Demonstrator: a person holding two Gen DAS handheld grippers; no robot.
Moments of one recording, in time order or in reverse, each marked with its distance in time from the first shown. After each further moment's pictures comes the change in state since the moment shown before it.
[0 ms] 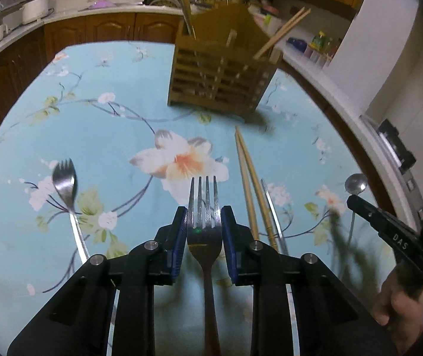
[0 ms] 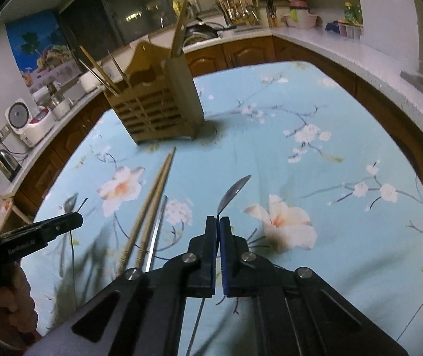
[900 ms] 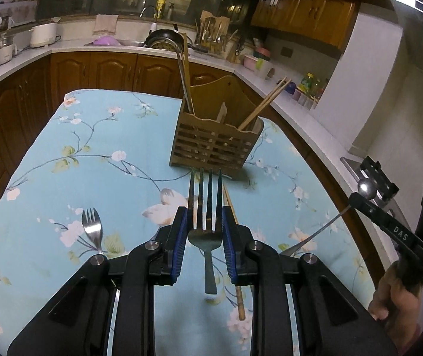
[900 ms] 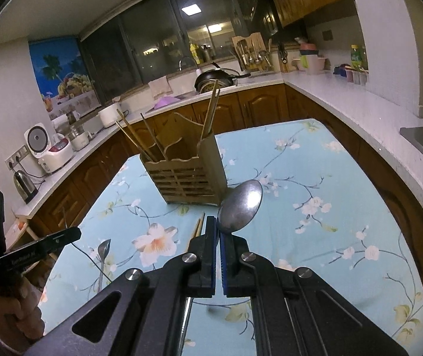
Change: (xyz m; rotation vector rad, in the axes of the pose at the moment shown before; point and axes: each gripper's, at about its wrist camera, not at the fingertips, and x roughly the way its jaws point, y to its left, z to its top) left arm -0.070 0.005 0.029 -0.013 -0.188 -0.037; right arm -0.055 0.027 0.047 -0.034 -0.199 0.053
